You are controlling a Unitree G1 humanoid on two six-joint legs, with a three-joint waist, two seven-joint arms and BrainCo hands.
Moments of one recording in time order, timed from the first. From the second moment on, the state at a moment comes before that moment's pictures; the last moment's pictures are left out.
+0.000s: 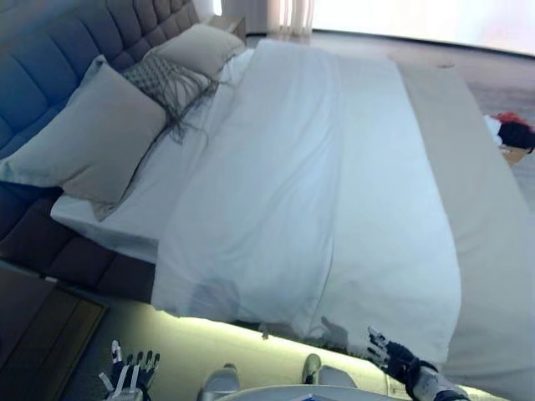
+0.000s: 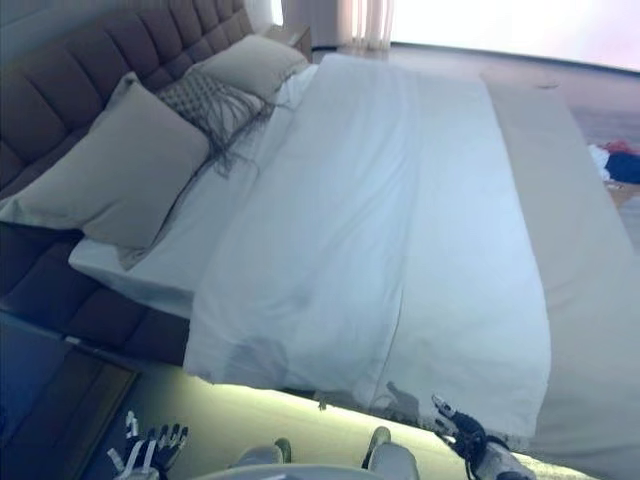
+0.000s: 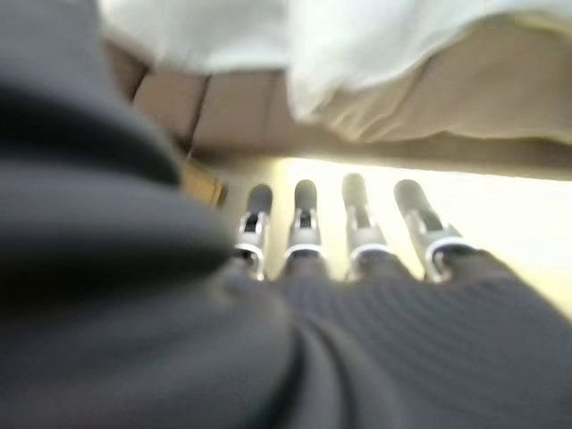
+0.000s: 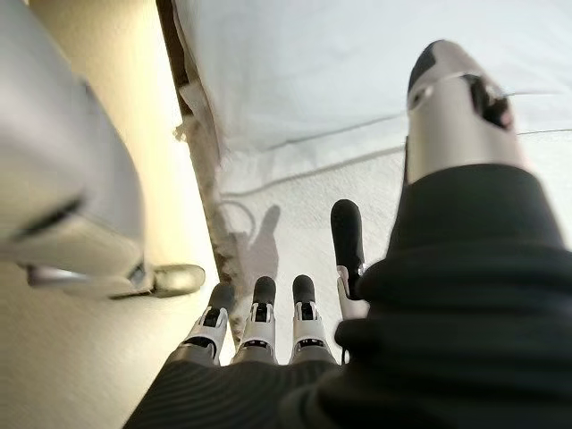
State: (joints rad) left arm 0.00 0.32 0.29 1.26 -1.31 0.07 -0.27; right arm 0.00 -0.33 -0.03 1.23 0.62 0.11 0.35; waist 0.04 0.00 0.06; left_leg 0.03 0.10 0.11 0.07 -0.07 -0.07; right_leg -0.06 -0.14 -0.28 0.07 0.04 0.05
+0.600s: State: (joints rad) left arm 0.00 0.19 0.02 1.29 -1.00 0.05 -0.33; right arm 0.04 -0.25 -0.07 1.32 0.70 0.09 0.23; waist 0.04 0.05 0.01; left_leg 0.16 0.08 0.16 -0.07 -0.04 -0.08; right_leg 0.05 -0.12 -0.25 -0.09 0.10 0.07
